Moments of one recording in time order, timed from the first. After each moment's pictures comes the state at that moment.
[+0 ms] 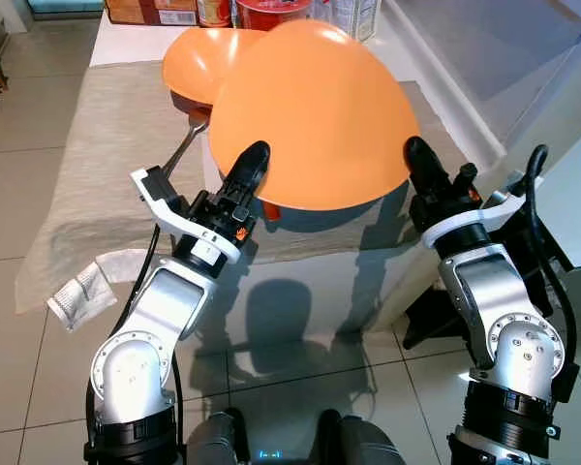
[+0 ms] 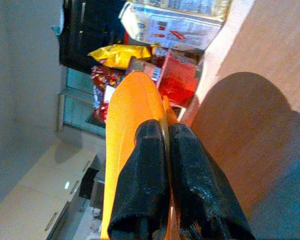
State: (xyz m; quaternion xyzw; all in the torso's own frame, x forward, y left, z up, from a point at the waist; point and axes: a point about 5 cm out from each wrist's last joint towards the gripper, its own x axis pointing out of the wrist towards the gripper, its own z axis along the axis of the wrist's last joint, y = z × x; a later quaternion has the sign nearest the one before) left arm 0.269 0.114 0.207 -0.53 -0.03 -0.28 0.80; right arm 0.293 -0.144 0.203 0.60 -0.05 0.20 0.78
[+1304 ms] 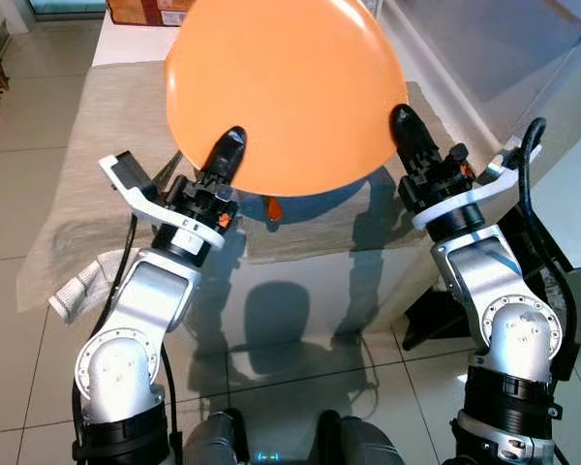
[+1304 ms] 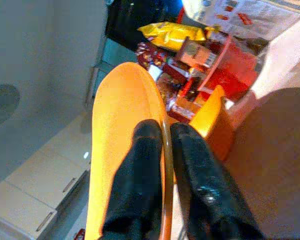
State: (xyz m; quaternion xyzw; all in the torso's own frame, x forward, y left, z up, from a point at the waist) left arm 0.265 0.128 0.227 -0.52 -0.09 -0.28 0.80; right arm 0.296 -0.127 0.228 0.54 -0.09 0.29 0.78
